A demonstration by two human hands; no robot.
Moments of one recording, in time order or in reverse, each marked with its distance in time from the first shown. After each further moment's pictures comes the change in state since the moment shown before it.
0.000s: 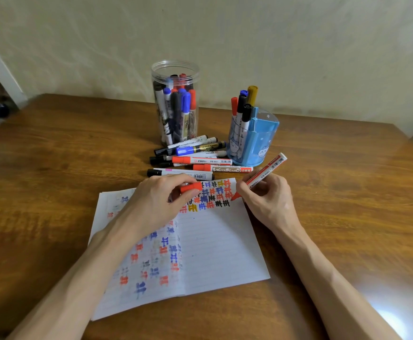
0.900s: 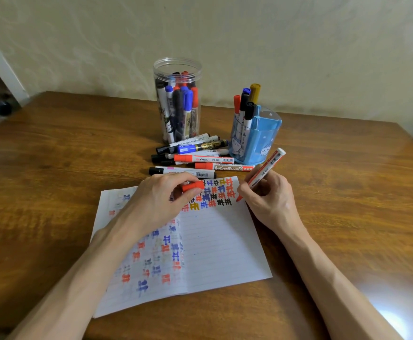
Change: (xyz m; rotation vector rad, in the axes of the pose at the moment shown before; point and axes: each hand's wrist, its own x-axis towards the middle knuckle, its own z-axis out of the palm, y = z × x) left_hand 0.001 -0.004 0.002 0.015 0.016 0.012; right_hand -0.003 -0.002 0.000 -0.067 -0.002 -0.041
